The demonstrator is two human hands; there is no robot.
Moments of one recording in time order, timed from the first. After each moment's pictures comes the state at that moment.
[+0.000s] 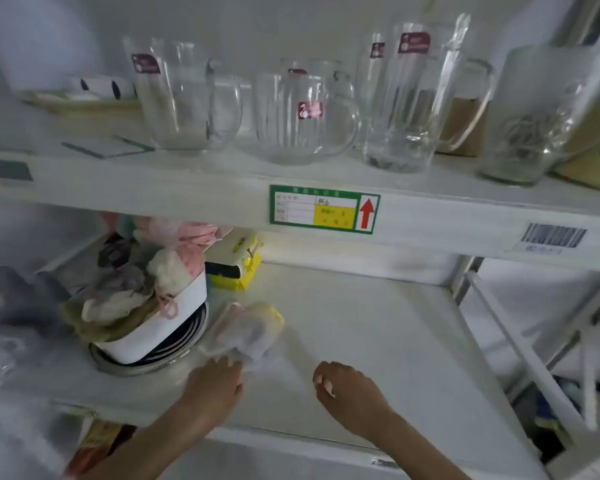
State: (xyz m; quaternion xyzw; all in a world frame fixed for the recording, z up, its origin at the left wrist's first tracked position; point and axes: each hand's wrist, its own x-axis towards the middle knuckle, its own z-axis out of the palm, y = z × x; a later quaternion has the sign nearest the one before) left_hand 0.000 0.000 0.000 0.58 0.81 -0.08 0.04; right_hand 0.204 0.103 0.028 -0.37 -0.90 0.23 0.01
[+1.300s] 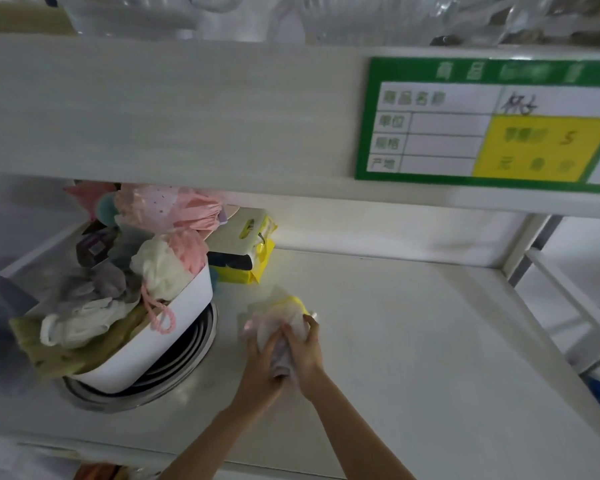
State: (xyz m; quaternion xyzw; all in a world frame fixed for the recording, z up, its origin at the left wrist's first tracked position) left_hand -0.061 0.106 -0.136 0.52 0.73 0.41 0.16; right_hand 0.011 0.178 -0.109 -0.48 -0.49 0.67 0.29
